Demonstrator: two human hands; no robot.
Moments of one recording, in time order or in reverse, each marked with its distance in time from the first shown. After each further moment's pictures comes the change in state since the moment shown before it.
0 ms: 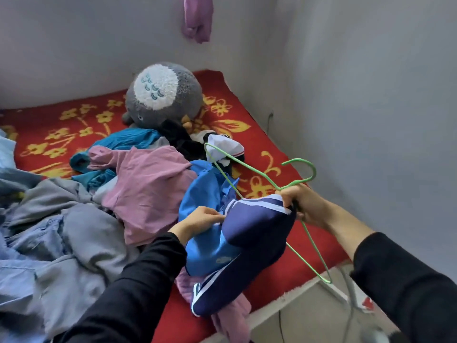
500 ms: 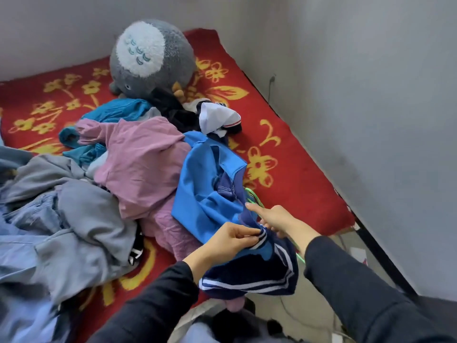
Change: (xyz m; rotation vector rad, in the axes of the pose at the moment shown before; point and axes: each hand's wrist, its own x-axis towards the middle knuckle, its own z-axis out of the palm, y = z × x) left_hand -0.048 -0.032 0.114 -0.224 -0.253 0.220; right_hand 0.040 0.138 0.019 -0.323 0.310 0.511
